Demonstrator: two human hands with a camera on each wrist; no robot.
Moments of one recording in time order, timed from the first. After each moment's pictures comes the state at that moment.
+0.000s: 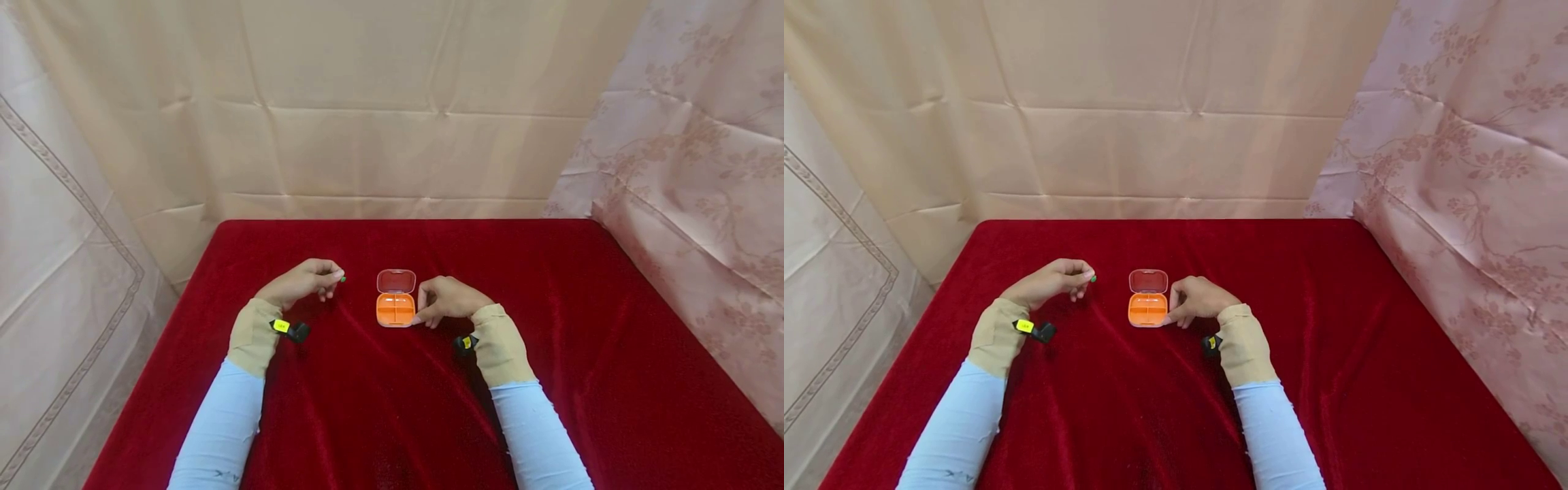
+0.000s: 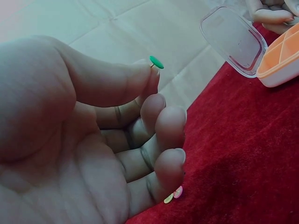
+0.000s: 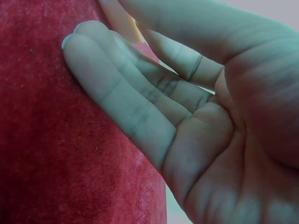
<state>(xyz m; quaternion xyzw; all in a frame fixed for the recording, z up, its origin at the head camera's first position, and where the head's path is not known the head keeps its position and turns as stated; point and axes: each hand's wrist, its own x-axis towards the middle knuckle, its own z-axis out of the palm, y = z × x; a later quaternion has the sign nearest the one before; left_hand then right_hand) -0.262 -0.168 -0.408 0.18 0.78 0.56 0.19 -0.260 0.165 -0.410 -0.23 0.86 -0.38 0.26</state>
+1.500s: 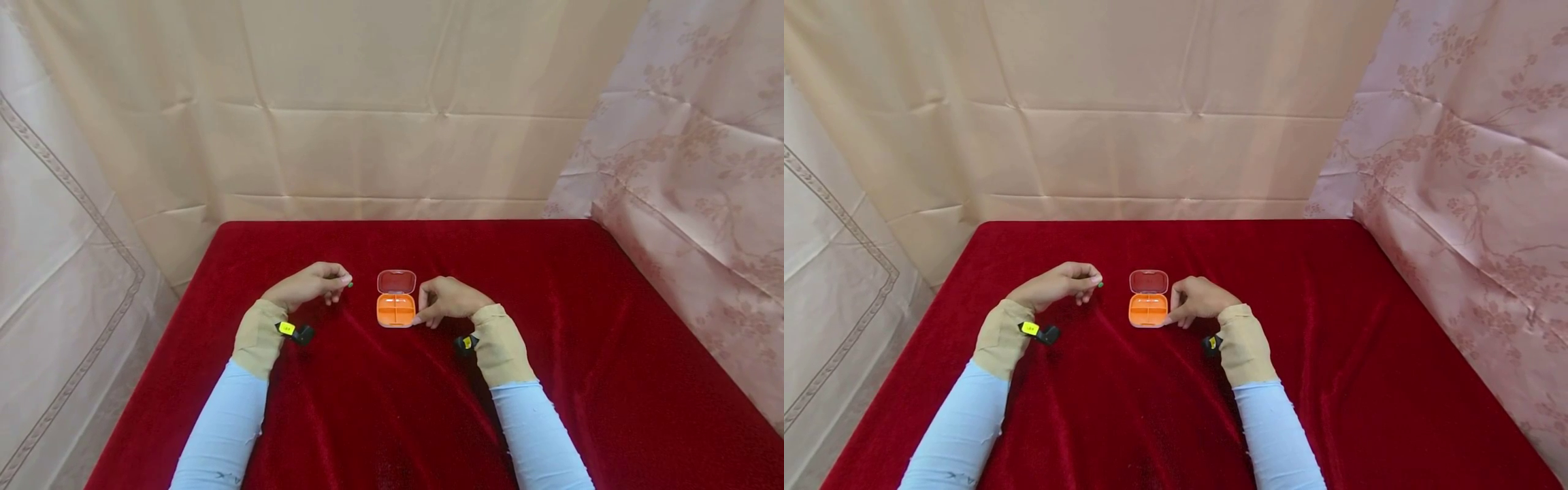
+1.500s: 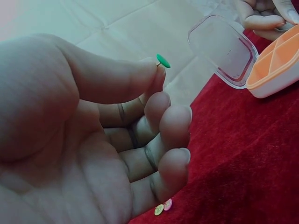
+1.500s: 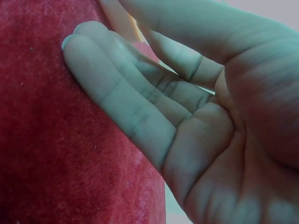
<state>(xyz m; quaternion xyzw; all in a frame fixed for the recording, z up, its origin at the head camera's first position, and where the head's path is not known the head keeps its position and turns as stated) -0.257 -0.158 -0.406 0.20 0.78 0.55 0.20 -0.258 0.165 -0.408 -0.22 0.86 -0.37 0.26</state>
